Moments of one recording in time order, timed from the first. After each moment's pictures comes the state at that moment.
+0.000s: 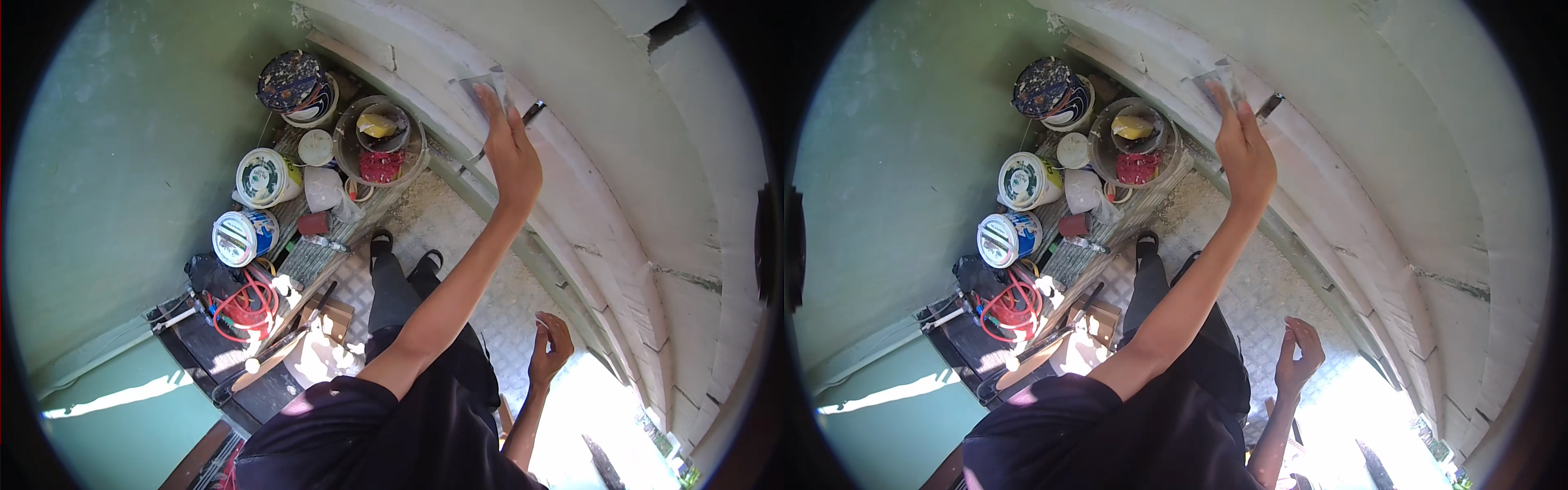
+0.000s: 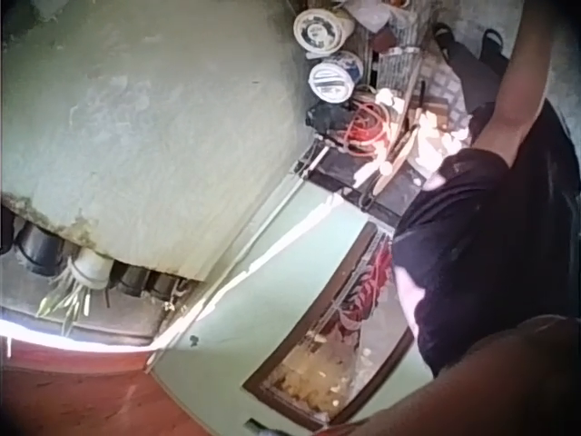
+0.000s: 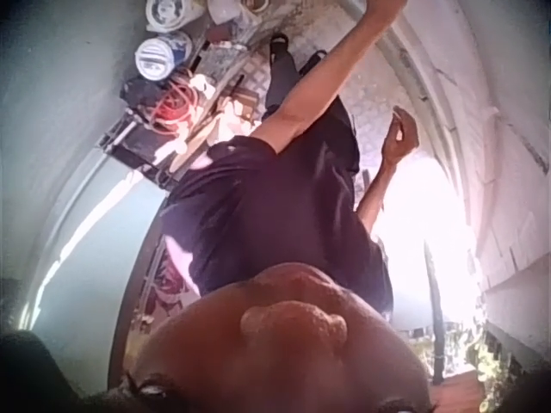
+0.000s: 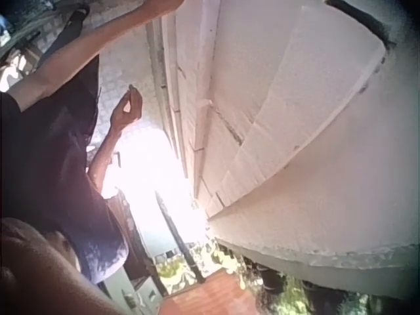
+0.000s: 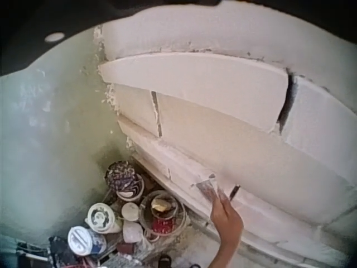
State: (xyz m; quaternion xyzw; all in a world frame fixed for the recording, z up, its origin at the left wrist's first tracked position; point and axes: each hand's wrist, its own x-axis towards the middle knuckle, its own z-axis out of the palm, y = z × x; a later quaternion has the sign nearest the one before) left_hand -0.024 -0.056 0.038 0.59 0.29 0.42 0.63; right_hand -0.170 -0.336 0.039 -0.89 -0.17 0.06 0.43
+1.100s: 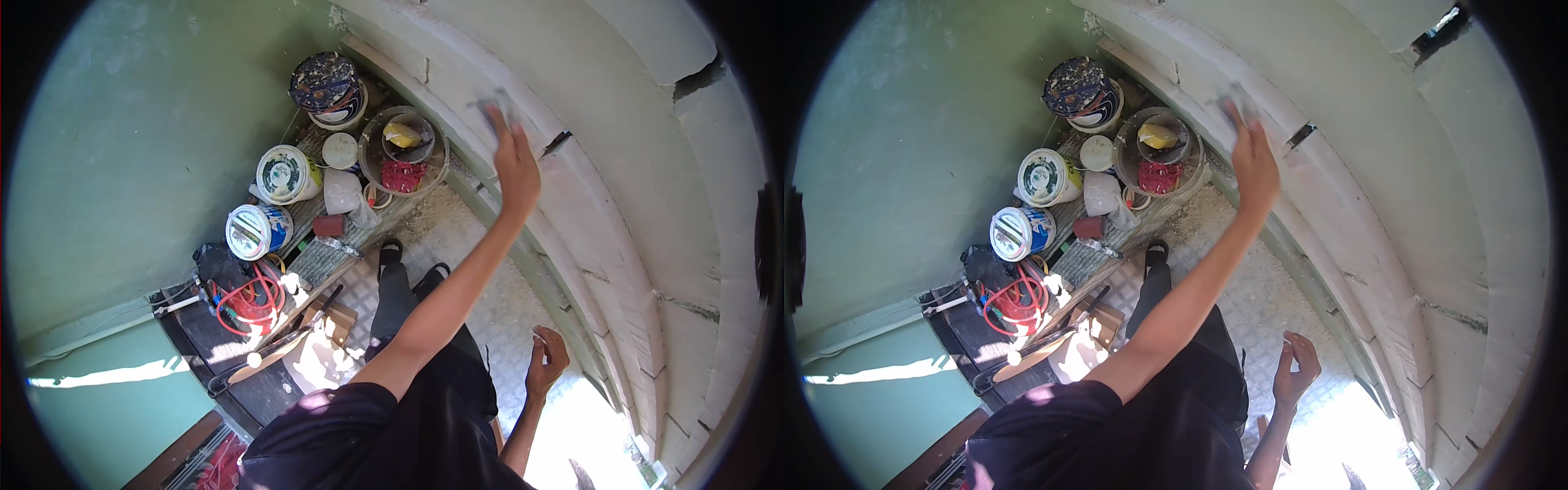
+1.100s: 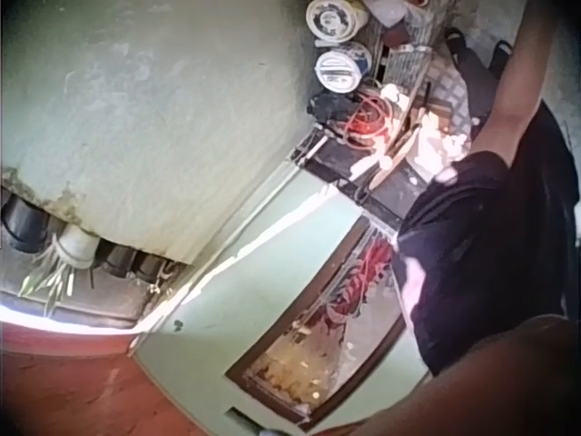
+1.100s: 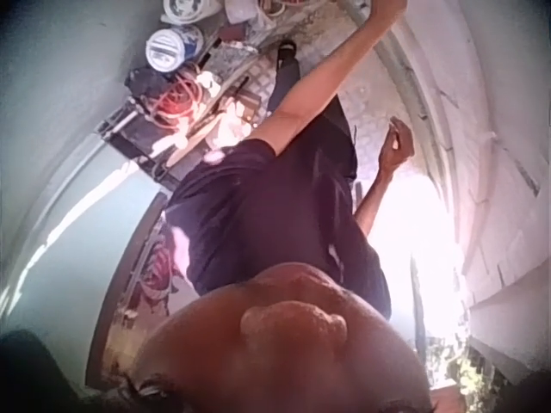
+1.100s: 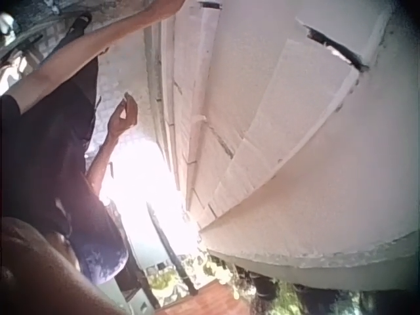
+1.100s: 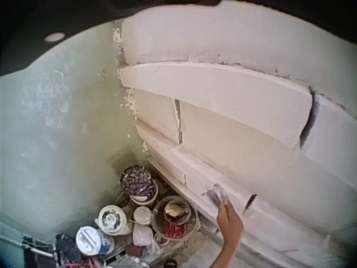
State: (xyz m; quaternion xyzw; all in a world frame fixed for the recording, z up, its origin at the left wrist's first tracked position) left_hand -0.010 -0.014 -0.012 0.57 0.35 0.46 0.58; right_hand -0.170 -0.325 0.029 -0.87 -0.21 0.09 0.44
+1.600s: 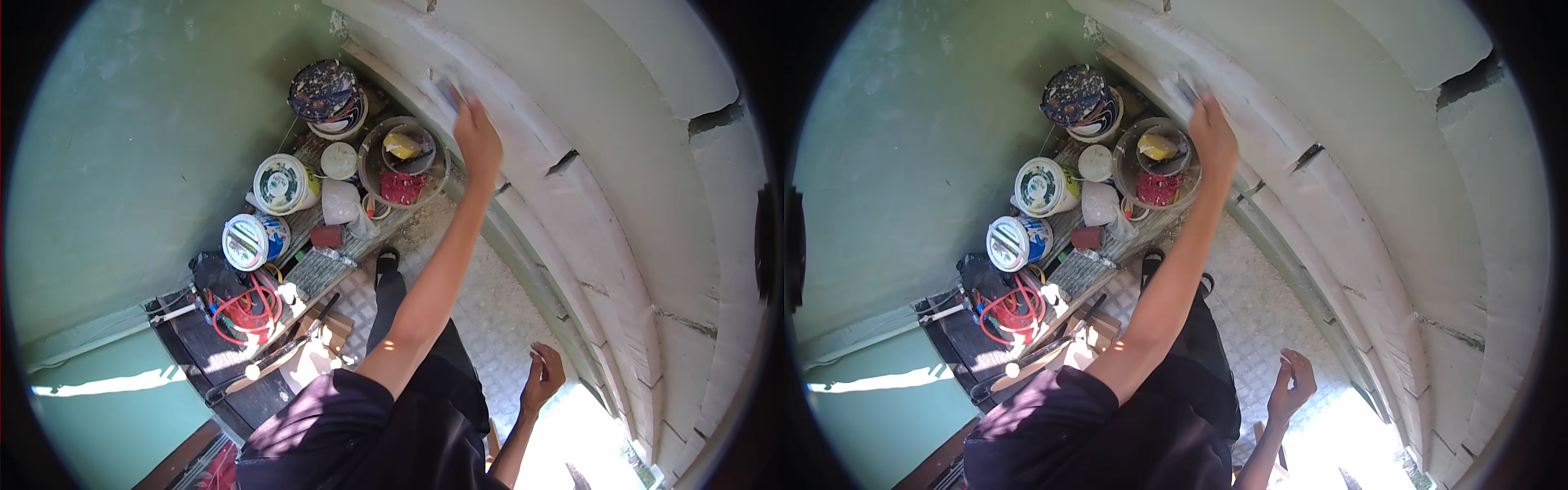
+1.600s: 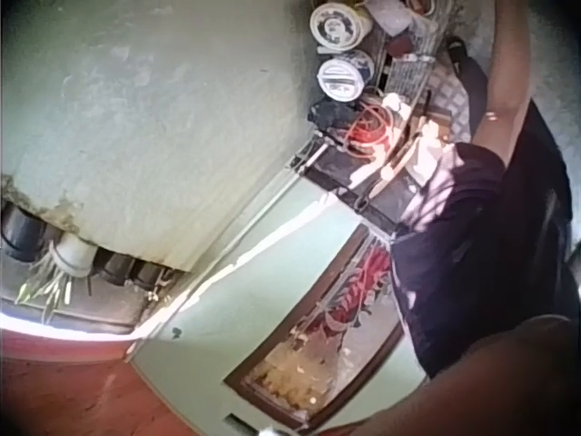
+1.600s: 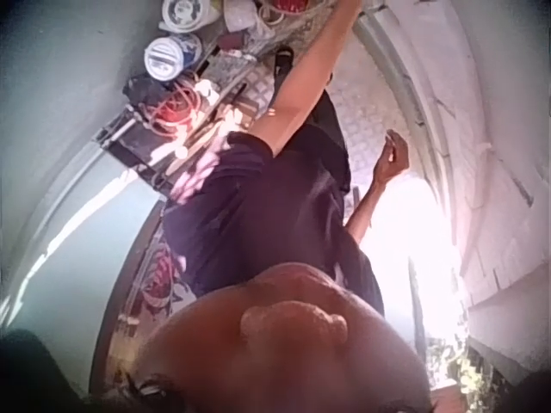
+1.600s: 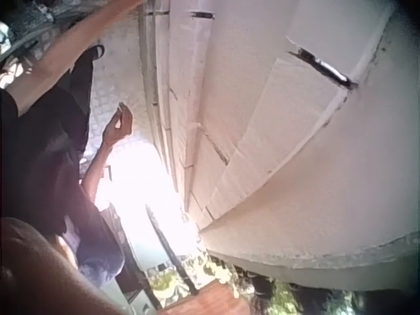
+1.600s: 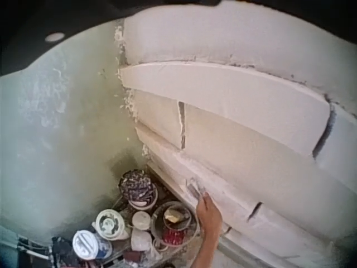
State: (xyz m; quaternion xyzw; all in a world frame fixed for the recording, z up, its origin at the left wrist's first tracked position) left_hand -0.015 0.076 -0.008 0.52 0.38 0.46 0.61; right_hand -0.182 -0.307 0.032 -0.88 -0.14 0.09 0.45
